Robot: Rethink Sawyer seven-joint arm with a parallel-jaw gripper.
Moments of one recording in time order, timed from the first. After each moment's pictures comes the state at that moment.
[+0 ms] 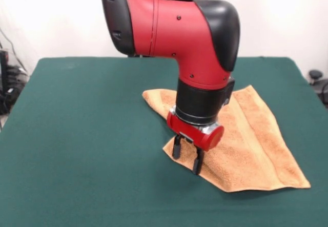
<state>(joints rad) -0.13 -0.31 0.02 1.29 -0.25 0.46 2.64</state>
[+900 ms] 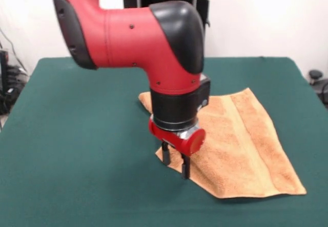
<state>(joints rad) -0.40 -0.33 0.32 1.30 -0.43 0.56 2.64</state>
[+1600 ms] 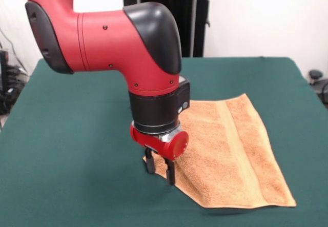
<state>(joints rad) -0.51 -0.33 0.45 1.30 -0.60 0.56 2.64</state>
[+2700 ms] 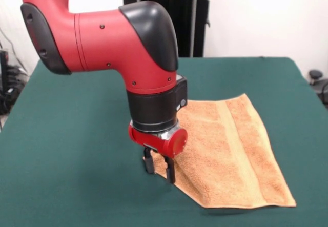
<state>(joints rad) -0.57 -0.33 0.53 1.33 -0.68 0.57 2.64</state>
